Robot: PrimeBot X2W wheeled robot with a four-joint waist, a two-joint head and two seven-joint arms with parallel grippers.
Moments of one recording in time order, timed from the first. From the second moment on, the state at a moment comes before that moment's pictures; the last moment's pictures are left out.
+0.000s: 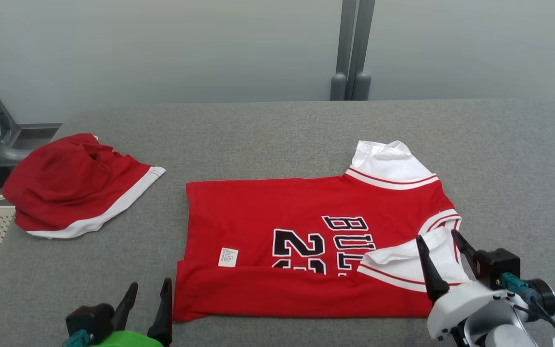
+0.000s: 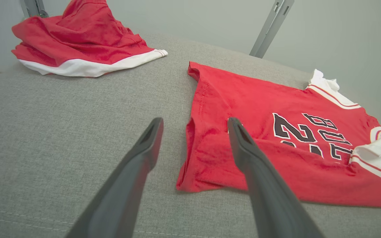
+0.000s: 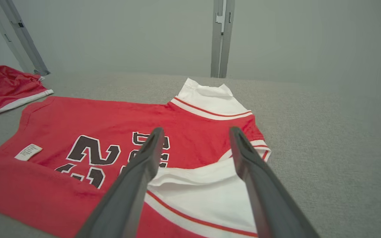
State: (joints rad) left arm 0.07 0.22 -0.28 0.23 -0.57 0.02 -0.13; right arm -0.01 -0.05 0.01 0.21 0.06 0.13 -0.10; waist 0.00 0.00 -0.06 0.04
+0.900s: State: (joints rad) left arm -0.71 0.25 -0.35 0.57 -0.54 0.06 0.38; right arm -0.71 -0.31 0.18 0.36 0.20 0.13 0.44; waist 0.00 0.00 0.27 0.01
